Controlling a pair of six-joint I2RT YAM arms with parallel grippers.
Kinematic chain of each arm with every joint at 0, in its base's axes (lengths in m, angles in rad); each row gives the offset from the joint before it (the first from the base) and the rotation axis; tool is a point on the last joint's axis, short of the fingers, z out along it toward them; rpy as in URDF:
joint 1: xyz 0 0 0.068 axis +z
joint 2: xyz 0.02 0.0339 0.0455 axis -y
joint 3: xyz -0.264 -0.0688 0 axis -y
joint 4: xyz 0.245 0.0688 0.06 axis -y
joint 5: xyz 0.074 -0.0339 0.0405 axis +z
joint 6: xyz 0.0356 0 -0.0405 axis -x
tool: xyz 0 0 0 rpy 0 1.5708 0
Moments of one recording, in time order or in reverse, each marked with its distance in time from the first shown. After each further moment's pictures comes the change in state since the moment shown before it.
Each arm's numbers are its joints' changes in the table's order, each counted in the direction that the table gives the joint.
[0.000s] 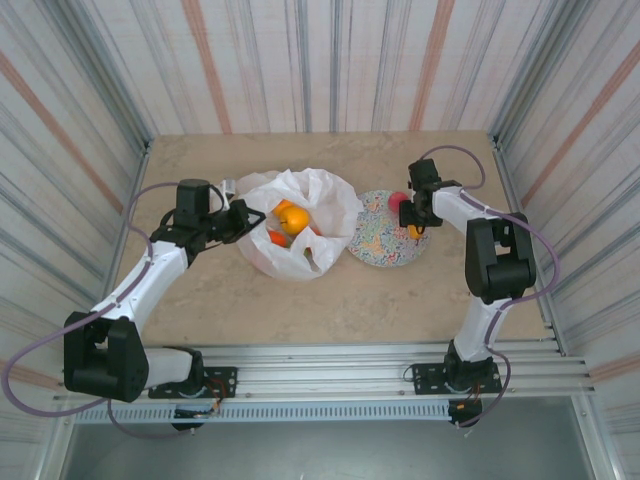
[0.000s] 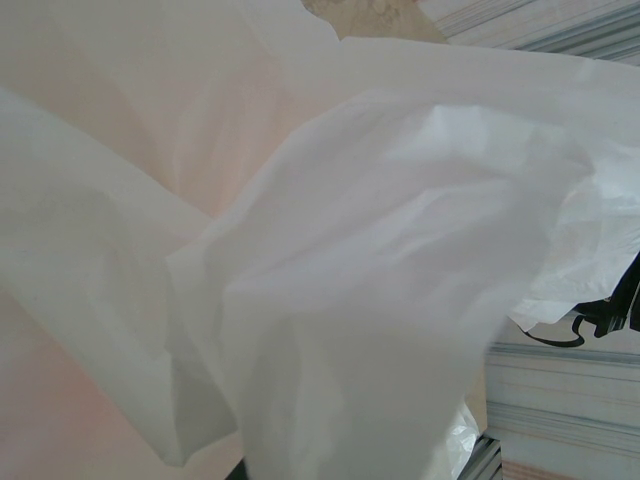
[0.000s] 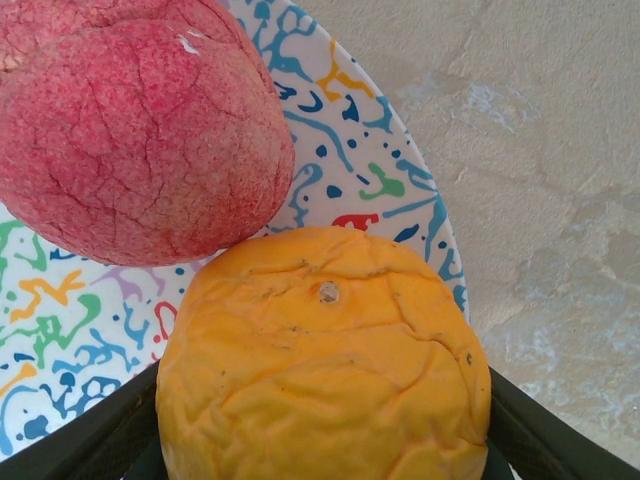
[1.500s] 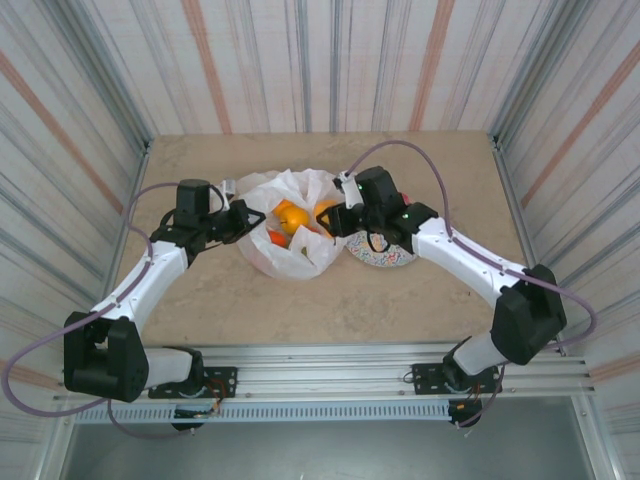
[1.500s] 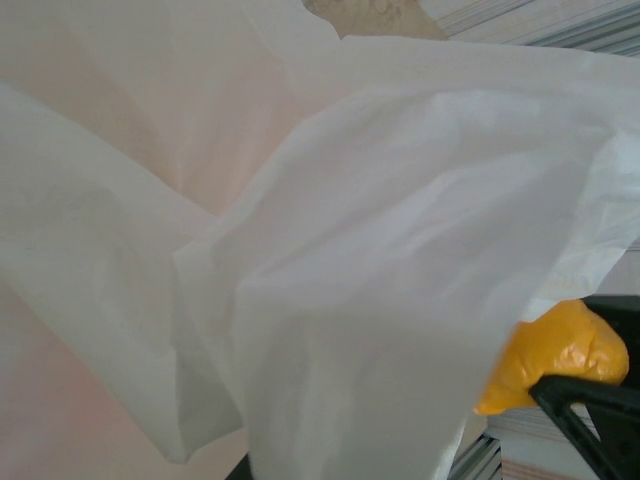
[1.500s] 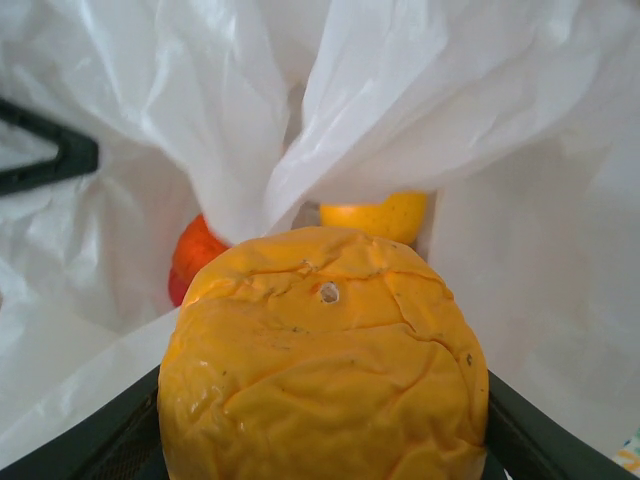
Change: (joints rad) left arm 0.000 0.000 0.000 -0.003 0.000 0.000; right arm 0.461 0.366 -0.069 0.219 0.333 -0.127
